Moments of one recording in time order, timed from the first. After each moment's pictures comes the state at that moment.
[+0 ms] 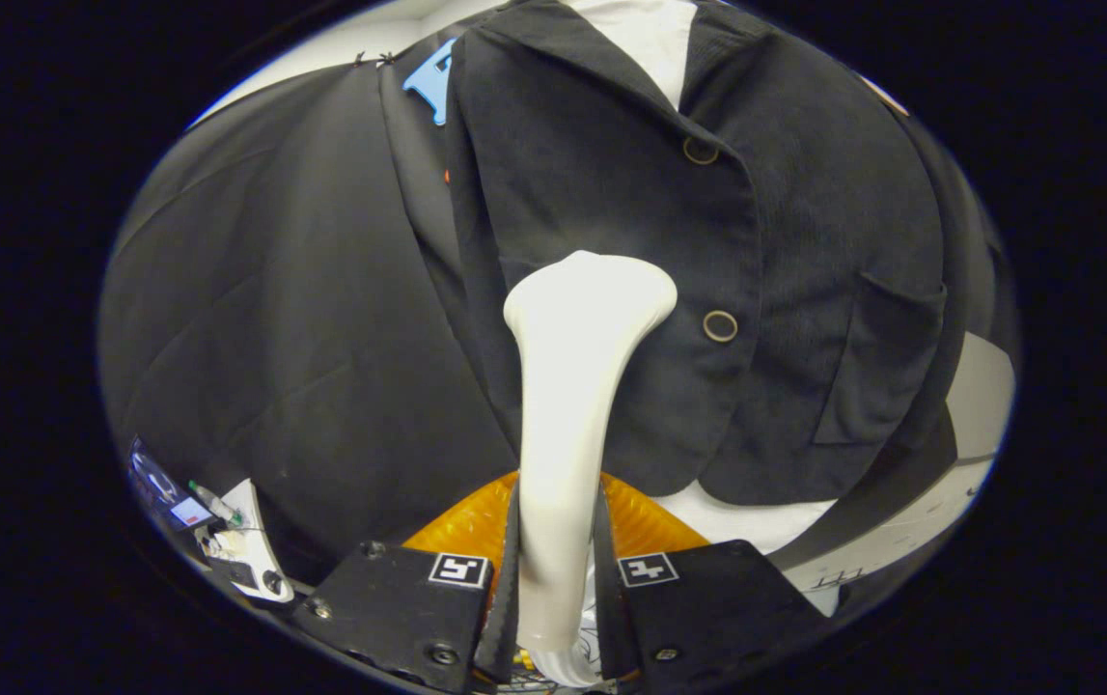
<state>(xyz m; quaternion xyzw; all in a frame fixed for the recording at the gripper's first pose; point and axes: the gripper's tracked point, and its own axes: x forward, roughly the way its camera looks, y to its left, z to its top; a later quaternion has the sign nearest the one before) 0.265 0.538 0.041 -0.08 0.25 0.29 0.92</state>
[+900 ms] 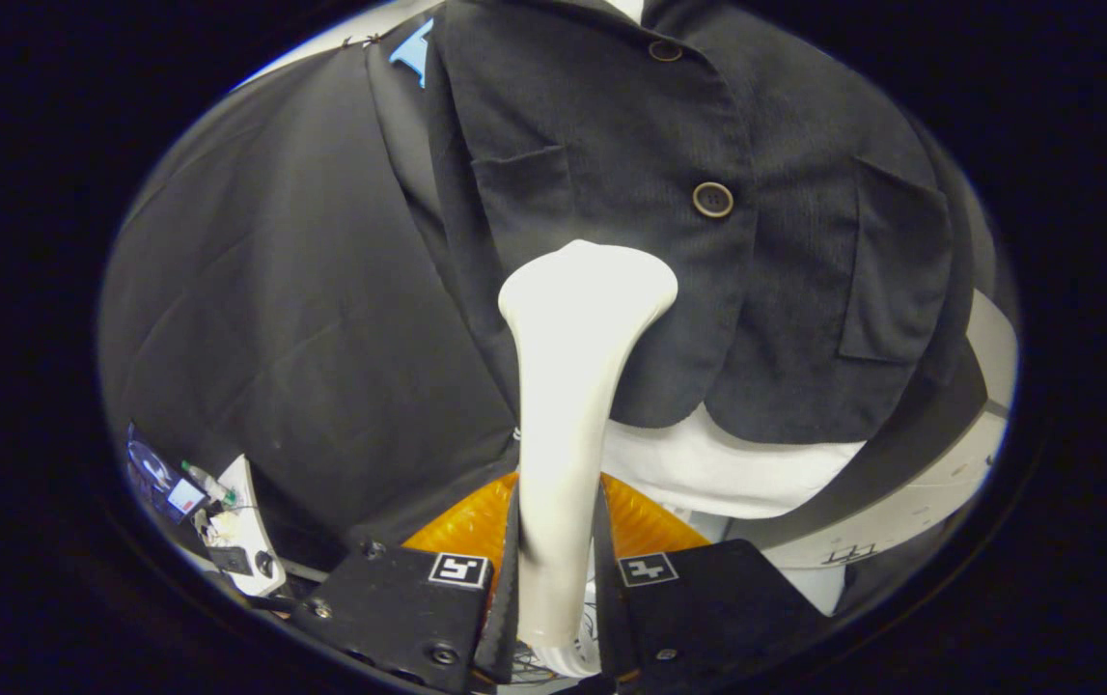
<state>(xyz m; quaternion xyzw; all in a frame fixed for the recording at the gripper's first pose) 0.262 0.517 -0.023 -0.09 0.30 0.28 0.91</state>
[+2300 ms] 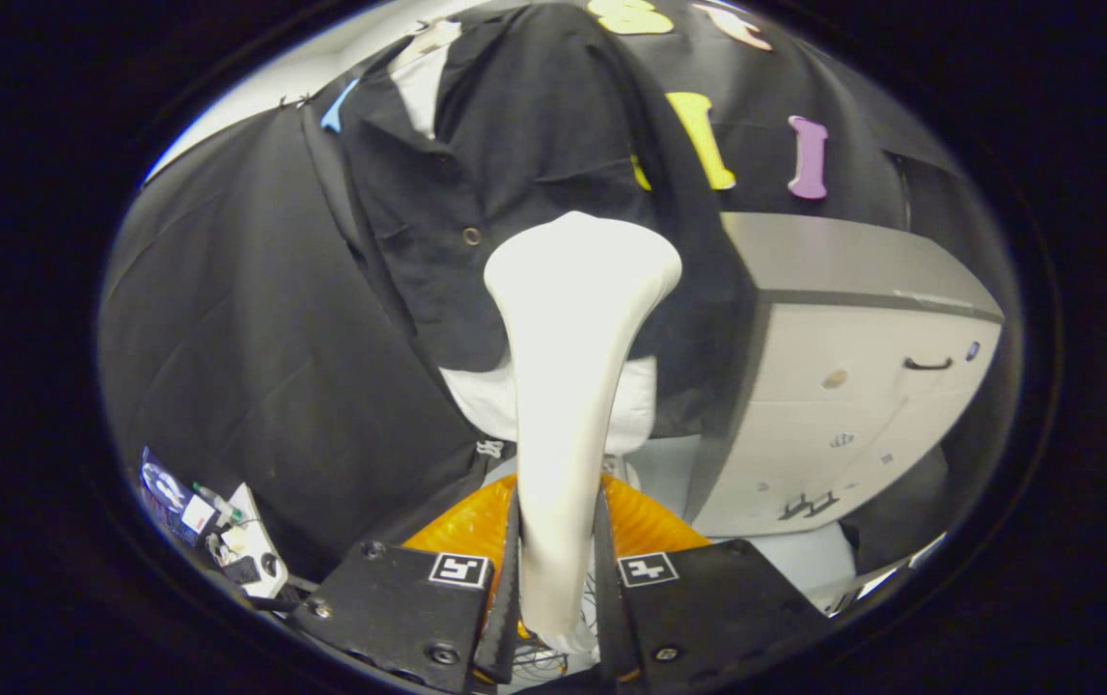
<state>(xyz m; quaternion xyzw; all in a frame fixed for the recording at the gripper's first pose) 0.189 0.283 0.016 0.00 0.27 0.20 0.94</state>
